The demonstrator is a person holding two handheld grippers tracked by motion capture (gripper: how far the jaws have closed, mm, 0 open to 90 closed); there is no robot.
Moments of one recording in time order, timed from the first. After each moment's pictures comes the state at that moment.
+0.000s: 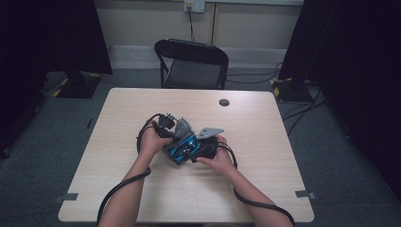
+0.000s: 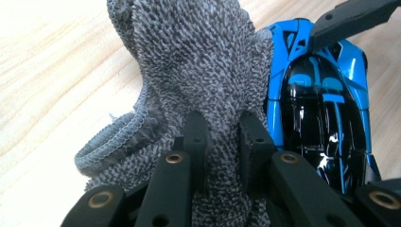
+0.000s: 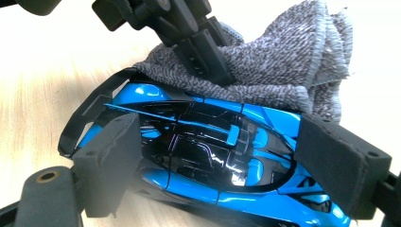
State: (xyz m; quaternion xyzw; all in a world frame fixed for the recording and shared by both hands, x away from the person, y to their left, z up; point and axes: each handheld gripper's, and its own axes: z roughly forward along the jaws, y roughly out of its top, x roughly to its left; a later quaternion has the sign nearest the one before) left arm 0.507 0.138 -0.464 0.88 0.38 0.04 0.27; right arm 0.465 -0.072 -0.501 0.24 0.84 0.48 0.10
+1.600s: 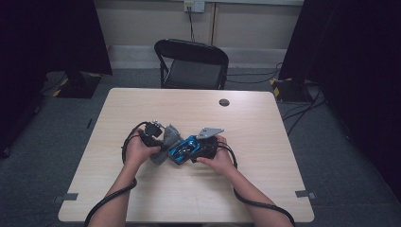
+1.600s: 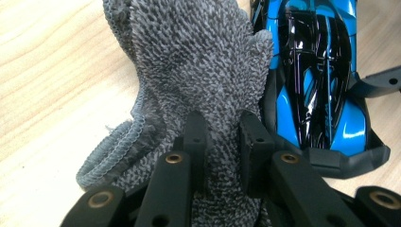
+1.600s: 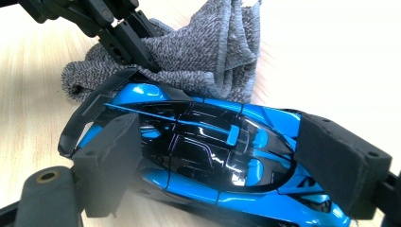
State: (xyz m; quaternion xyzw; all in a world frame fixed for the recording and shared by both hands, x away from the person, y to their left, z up) left arm 0.471 0.175 -0.463 0.87 0.40 0.03 0.27; right arm 0.465 -0.072 -0.501 0.24 0.84 0.48 0.10
